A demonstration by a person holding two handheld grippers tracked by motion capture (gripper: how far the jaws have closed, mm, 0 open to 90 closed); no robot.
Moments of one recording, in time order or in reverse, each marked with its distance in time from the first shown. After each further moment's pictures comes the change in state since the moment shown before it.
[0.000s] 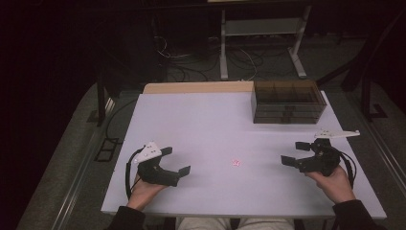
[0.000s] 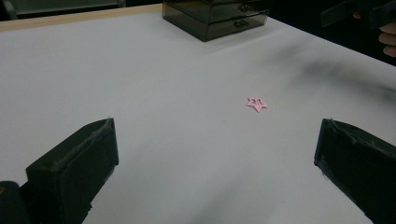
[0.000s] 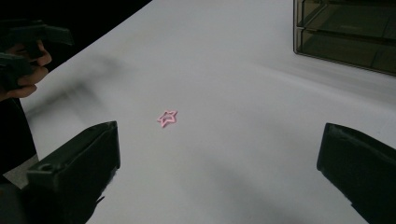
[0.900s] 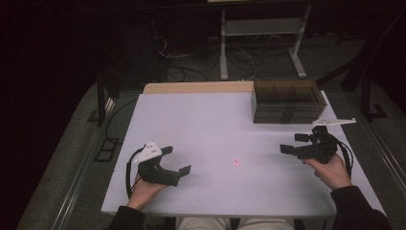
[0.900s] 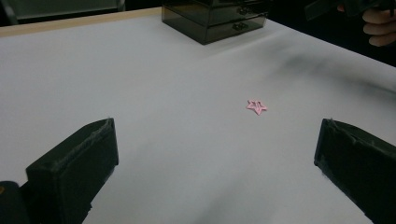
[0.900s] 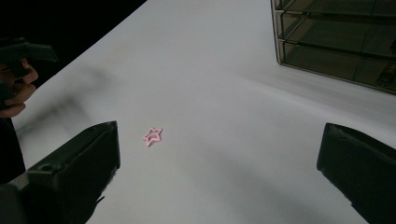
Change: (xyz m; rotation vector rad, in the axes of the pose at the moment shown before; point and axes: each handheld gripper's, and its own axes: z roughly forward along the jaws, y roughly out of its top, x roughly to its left) left arm 0.000 0.001 0.002 -0.010 -0.004 0.013; right arm -0.018 0.024 0.010 0.021 -0.010 0.049
